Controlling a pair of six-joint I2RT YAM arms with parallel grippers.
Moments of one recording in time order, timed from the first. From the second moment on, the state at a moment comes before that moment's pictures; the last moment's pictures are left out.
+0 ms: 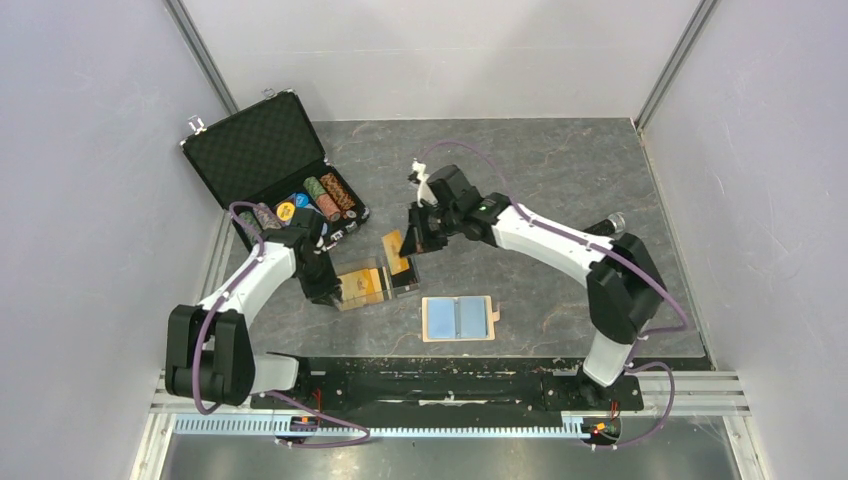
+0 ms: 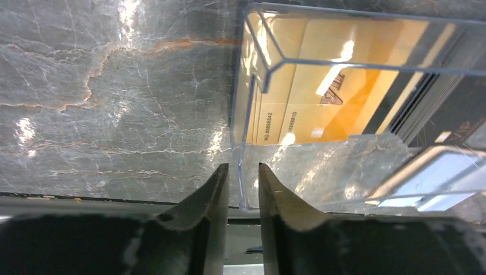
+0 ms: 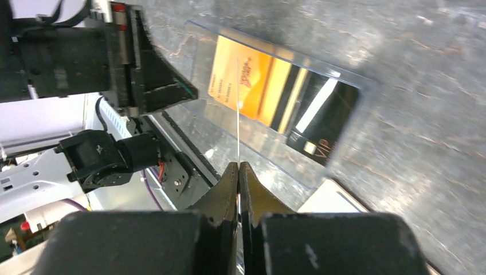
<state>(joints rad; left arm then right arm) -0.15 1.32 0.79 -0.87 0.08 -0.55 0.80 1.80 1.41 -0.37 -0.41 0.58</state>
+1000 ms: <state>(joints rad) -0.62 1.13 0.72 -0.60 0.32 -0.75 0.59 1.19 0.63 -0.32 -0.44 0.63</state>
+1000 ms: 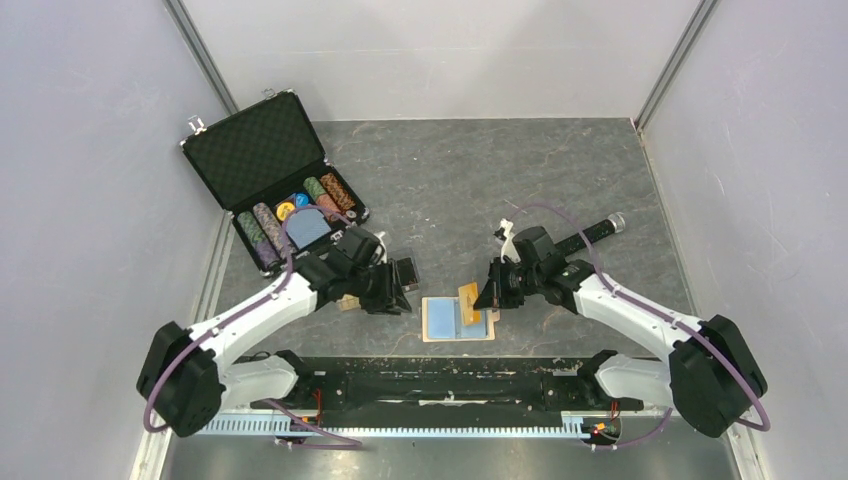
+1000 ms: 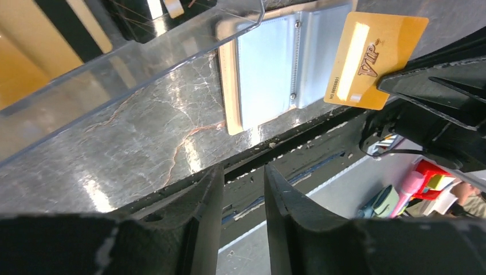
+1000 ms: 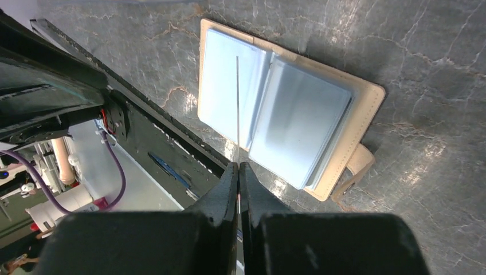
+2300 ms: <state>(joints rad) -0.88 1.60 0.84 -0.49 0.13 -0.85 0.59 1.42 0.55 -0.20 -0.60 0.61</state>
